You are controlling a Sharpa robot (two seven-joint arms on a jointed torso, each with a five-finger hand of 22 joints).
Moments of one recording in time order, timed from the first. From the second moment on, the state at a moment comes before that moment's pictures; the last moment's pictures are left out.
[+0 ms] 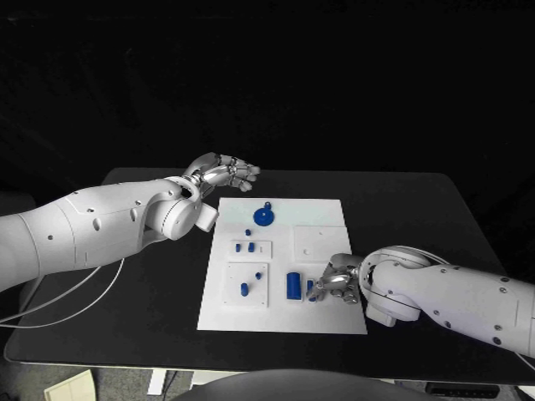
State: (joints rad) left arm 1.21 -0.77 -0.14 1.27 -0.25 -0.27 0.28; left_hand 0.97 -0.10 0.43 -0.23 0.05 0.71 0.19 0.30 0.47 1.07 0.16 0.09 0.08 0.88 0.12 0.56 0.46 0.03 0.66 0.02 0.45 1.28; right arm 1.08 -0.63 -0.21 1.43 -1.01 -0.04 -0.49; right_hand 0.75 -0.18 0.64 -0.21 0.11 1.05 0.09 0.23 0.64 1.17 -0.02 1.11 1.09 1.32 -0.12 1.23 1.06 0.23 1.21 -0.05 1.05 1.30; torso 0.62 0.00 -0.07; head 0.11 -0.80
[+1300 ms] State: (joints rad) left arm 1.21 -0.77 -0.14 1.27 -0.25 -0.27 0.28; left_hand 0.97 -0.10 0.43 -0.23 0.05 0.71 0.19 0.30 0.47 1.07 0.16 0.09 0.08 0.88 0.12 0.56 0.46 0.03 0.66 0.02 0.45 1.28; right arm 1.07 -0.62 -0.21 1.42 -1.10 0.00 -0.51; right_hand 0.86 -0.09 0.66 -0.26 0.05 1.05 0.09 0.23 0.64 1.17 -0.02 1.11 1.08 1.32 -0.12 1.23 1.07 0.23 1.21 -0.05 1.05 1.29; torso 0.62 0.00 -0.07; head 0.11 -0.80
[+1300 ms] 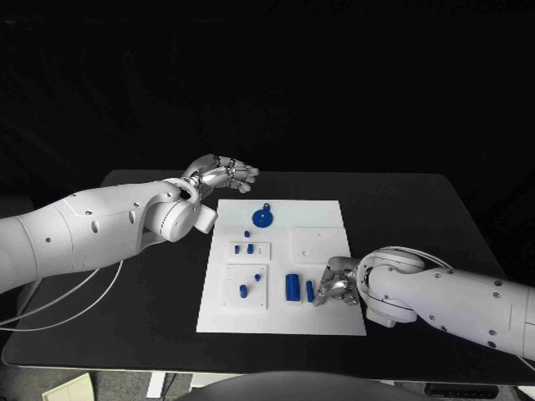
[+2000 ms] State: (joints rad) left arm 1.21 -0.77 -0.14 1.27 -0.25 -0.27 0.28; left_hand 0.97 -0.10 0.43 -0.23 0.05 0.71 0.19 0.30 0.47 1.07 0.16 0.09 0.08 0.88 0.12 0.56 0.46 0.03 0.66 0.02 0.45 1.28; right arm 1.07 -0.60 -0.21 1.42 -1.12 0.01 -0.53; right_hand 0.87 -0.11 0.66 -0.27 0.05 1.06 0.08 0.23 0.64 1.17 -0.02 1.11 1.08 1.32 -0.12 1.23 1.07 0.23 1.21 -0.05 1.05 1.30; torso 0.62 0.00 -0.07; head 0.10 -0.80
